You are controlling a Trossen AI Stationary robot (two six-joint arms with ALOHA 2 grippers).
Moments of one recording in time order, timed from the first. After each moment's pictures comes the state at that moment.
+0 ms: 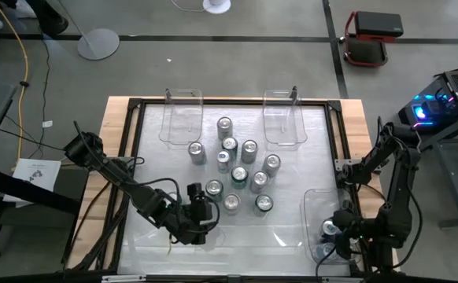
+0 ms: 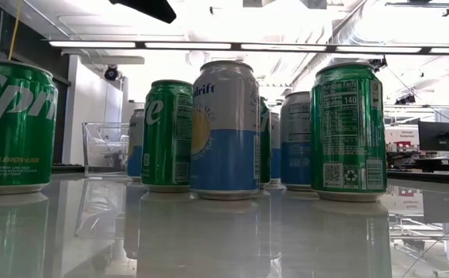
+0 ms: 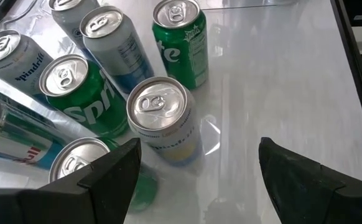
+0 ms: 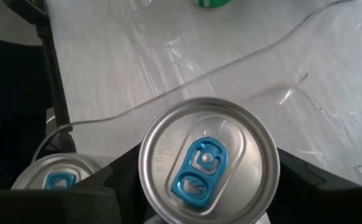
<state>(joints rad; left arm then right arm) -0.62 1.65 1.29 -0.57 -0.61 -0.47 1.38 1.38 0.96 -1.06 0.60 1.77</state>
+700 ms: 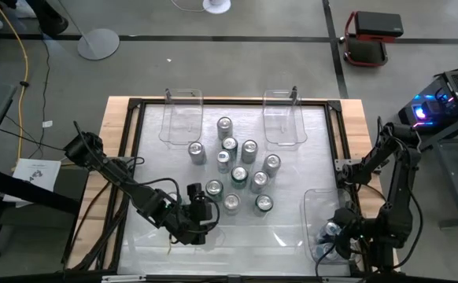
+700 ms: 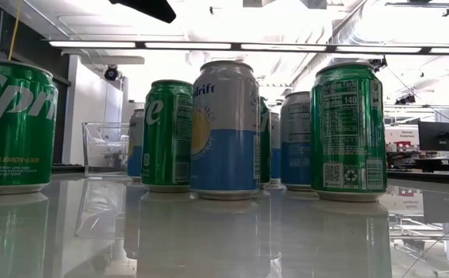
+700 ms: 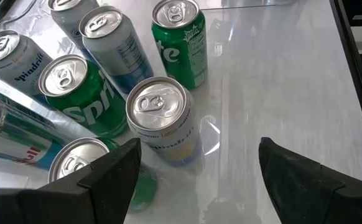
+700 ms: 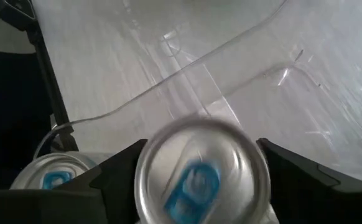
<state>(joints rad) -0.62 1.65 1.29 -0.57 -0.61 -0.47 1.38 1.38 0.97 -1.07 0.58 1.89</state>
